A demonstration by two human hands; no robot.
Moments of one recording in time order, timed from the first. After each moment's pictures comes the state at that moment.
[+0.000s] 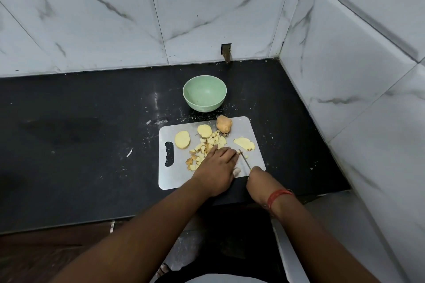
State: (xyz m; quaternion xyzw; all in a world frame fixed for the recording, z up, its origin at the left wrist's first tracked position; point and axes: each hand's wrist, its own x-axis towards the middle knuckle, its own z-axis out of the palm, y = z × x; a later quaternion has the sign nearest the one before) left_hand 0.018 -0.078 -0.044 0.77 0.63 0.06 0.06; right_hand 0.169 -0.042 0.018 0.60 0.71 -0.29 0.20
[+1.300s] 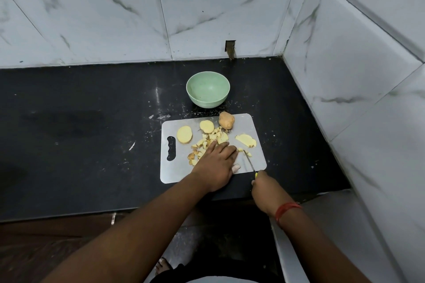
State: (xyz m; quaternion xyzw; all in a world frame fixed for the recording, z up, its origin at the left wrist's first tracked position) left_hand 0.012 -0.082 -0.040 0.77 0.64 0.01 0.06; right_hand 0.194 -0.064 0.008 0.60 0.72 -0.32 0.11
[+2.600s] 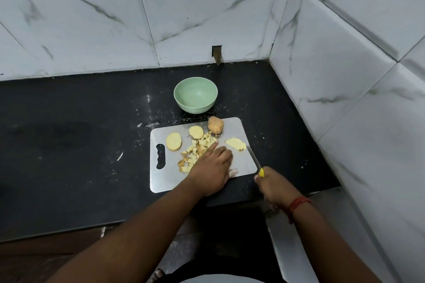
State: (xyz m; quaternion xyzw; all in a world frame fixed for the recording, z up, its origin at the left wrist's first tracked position) left_hand 0.021 -0.068 -0.043 0.82 0.58 0.01 -0.04; right_hand 0.225 -0.035 0.017 0.63 0.62 -0.47 0.01
